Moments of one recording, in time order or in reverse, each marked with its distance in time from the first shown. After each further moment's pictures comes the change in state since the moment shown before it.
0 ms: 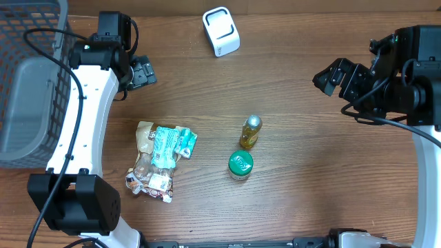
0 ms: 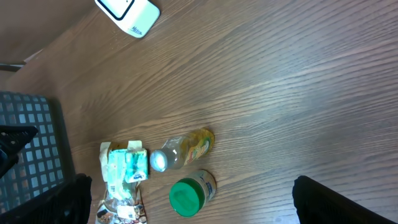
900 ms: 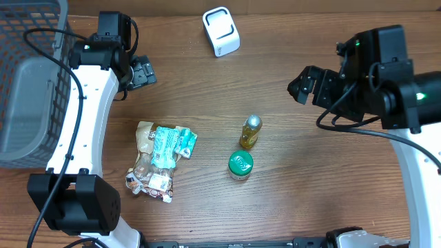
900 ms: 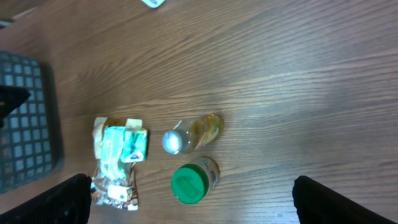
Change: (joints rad) left arm 0.000 0.000 0.000 0.000 0.000 0.000; right arm 0.204 0.014 0.000 0.008 0.089 0.035
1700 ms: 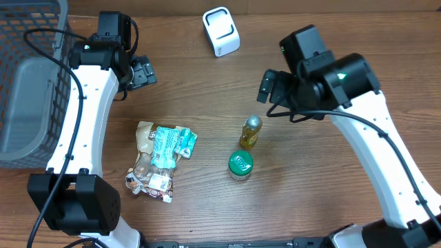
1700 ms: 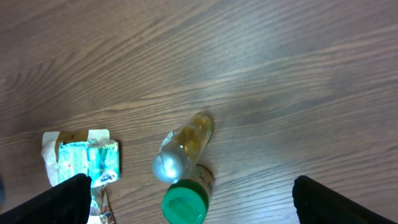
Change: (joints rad) left arm 0.000 0.000 0.000 0.000 0.000 0.000; right arm 0.252 0.189 0.000 0.036 0.259 0.250
